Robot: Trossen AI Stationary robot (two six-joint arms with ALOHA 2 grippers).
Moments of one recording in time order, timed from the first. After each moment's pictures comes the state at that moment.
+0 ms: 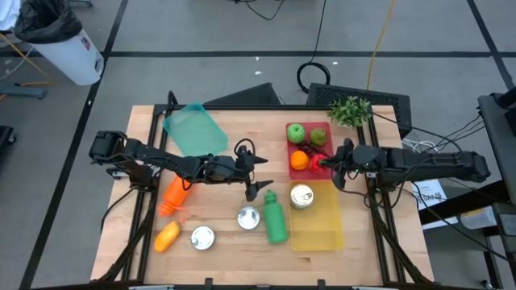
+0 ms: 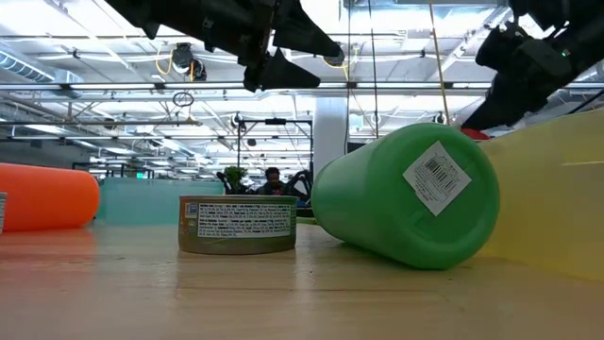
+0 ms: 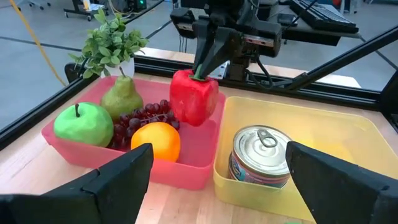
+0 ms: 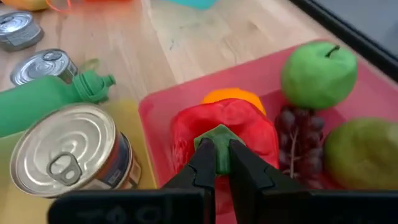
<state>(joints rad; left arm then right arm) -0.10 1.57 0.90 0.39 -0.26 -0.15 -0.07 0.54 0.40 -0.43 0.18 0.23</state>
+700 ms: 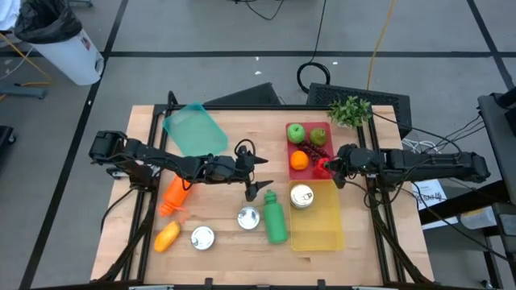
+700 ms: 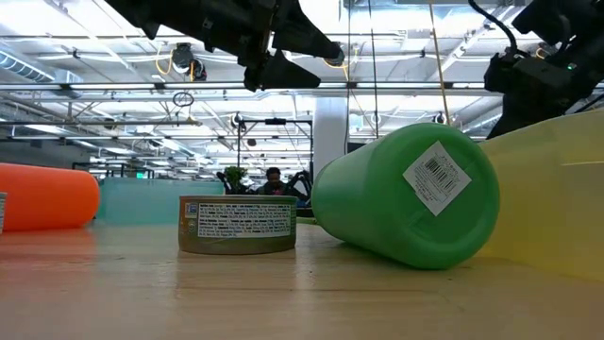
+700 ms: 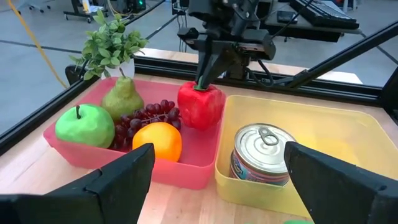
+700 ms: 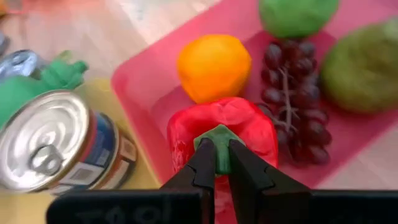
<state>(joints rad) -0.10 1.57 0.90 0.38 -0.26 -0.13 -0.07 0.52 0.37 -0.55 0.20 0.51</state>
